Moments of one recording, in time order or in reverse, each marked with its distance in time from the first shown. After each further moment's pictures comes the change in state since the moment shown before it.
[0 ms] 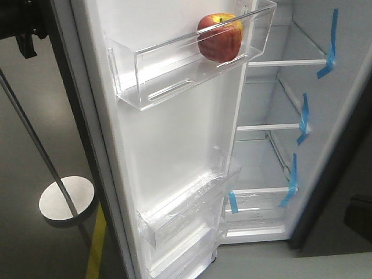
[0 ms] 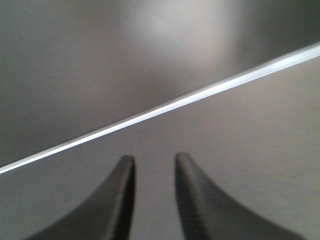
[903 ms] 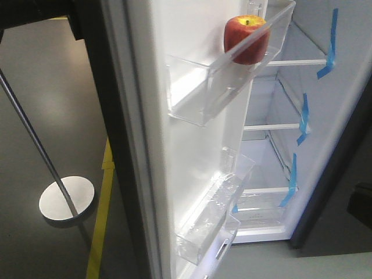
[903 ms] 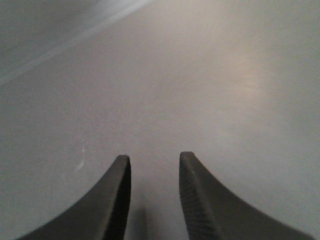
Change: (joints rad) left arm -0.208 0.021 -0.132 -0.005 0.137 -0.026; right arm 0.000 0.000 0.003 0.020 -0.044 0.002
